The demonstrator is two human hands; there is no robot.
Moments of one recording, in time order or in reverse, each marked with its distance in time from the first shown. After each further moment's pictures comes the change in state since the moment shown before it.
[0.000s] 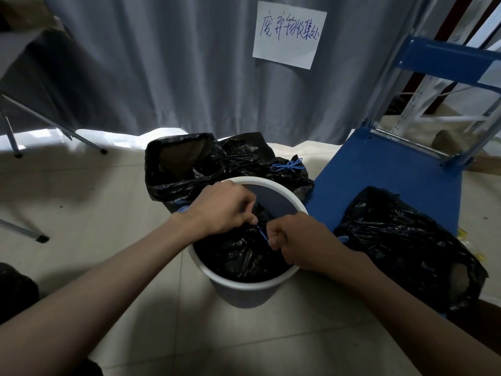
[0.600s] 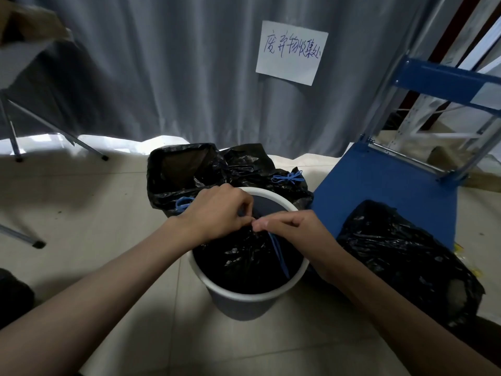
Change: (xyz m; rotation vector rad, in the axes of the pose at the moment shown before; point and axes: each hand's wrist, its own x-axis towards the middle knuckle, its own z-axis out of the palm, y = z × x) left_hand -0.007 0.008 -0.022 0.069 0.048 -0.063; right_hand -0.001 -0.003 -0.011 0.904 0.121 -0.109
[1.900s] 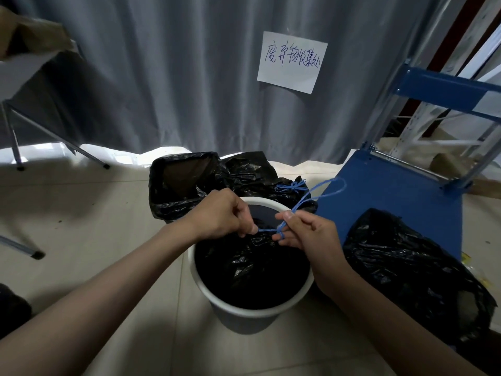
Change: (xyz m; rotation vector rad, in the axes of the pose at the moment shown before) left_hand 0.004 -0.013 -0.010 -0.587 -0.164 -0.116; right_hand 0.016 0.019 0.007 0.332 0.395 0.036
